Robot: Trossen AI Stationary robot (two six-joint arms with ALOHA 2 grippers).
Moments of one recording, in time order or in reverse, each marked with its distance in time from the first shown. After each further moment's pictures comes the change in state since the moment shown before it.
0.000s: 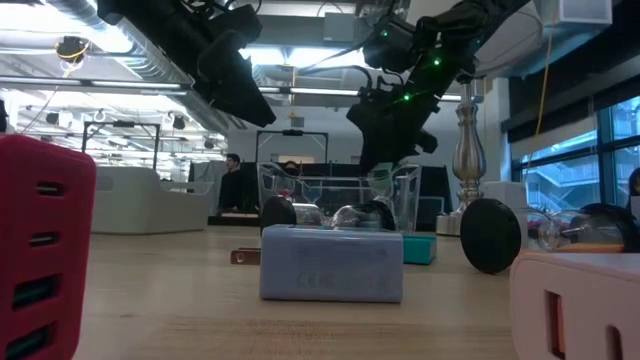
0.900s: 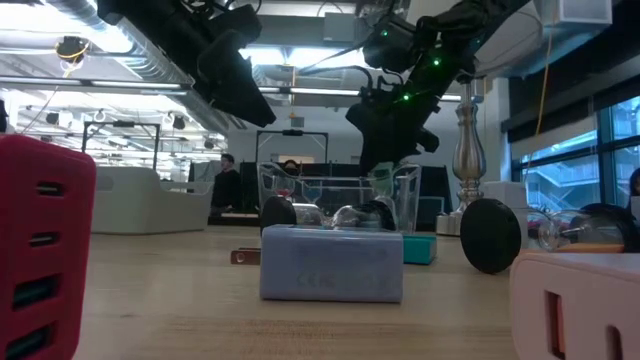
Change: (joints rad) left arm 0.000 0.000 0.000 0.000 -0.001 0.002; right arm 0.000 0.000 0.000 0.001 0.038 0.025
